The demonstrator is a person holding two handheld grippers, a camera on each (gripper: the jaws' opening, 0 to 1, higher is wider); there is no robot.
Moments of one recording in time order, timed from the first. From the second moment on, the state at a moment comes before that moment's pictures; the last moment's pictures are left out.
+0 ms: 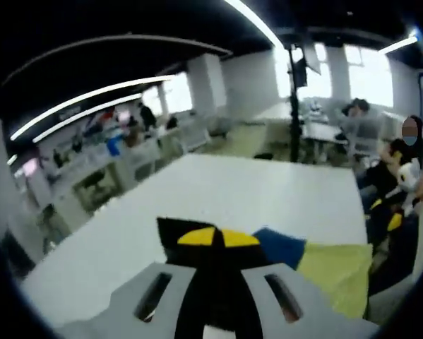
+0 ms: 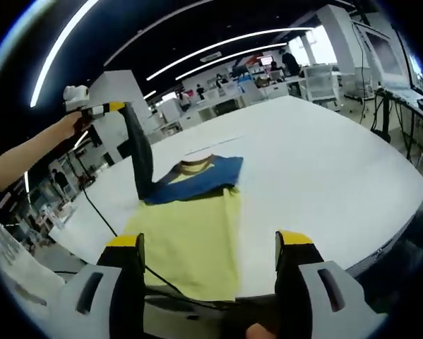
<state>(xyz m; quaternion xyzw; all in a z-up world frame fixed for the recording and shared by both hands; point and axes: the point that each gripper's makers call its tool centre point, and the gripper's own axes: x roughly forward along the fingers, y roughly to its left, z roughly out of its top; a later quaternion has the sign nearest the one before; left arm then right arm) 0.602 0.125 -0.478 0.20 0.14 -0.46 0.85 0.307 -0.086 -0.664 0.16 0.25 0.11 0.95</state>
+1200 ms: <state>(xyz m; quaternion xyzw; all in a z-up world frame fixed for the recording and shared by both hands) 0.523 -0.071 -0.693 0.26 0.31 -0.51 0.76 0.260 -0.146 -0.682 0.19 0.26 0.03 0.95</state>
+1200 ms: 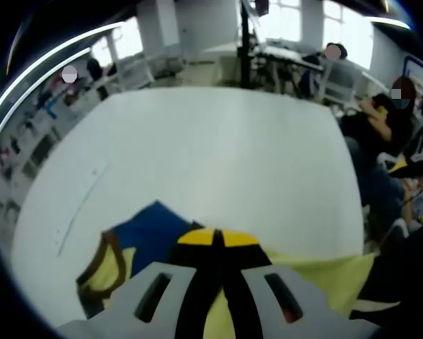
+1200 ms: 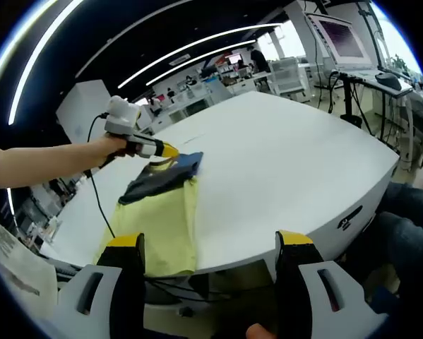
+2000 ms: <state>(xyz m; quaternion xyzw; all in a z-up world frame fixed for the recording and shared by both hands) 0.512 -0.074 -0.701 0.24 0.32 -0.51 0.76 0.272 -0.151 -0.684 0.19 0.26 0.04 0.95</state>
